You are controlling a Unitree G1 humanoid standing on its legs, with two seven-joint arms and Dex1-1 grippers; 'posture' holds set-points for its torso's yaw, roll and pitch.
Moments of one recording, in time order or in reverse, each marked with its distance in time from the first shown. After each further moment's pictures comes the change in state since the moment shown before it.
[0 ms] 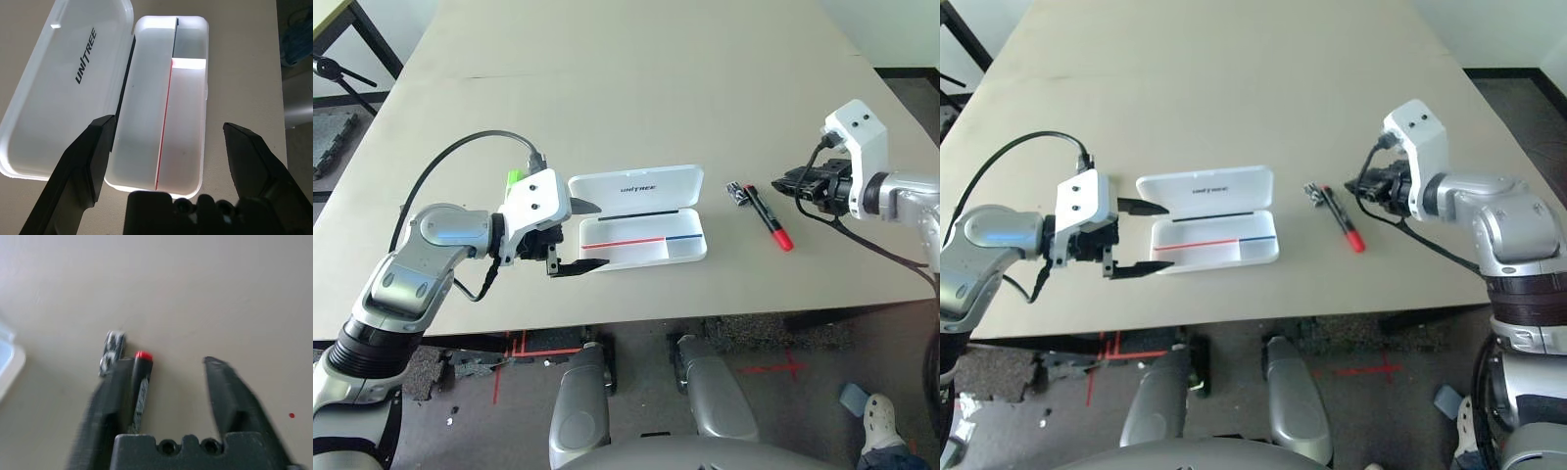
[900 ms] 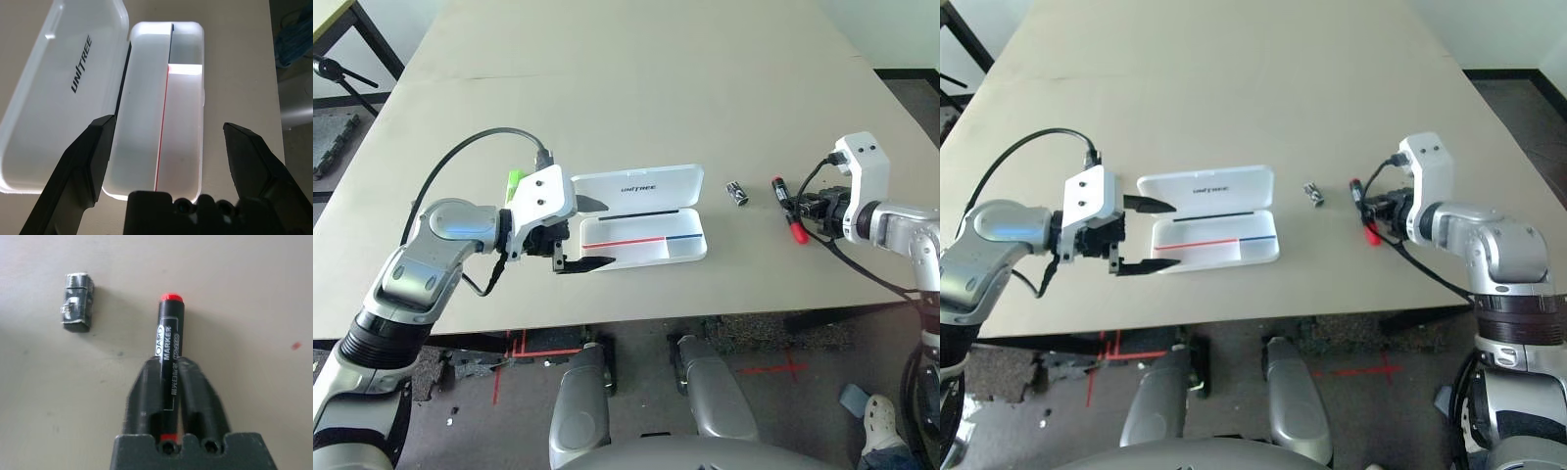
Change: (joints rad) left arm -0.025 -0.011 -0.022 0.030 0.000 -0.010 -0.020; right arm 0.062 -0.100 0.089 0.011 0.000 0.036 0.036
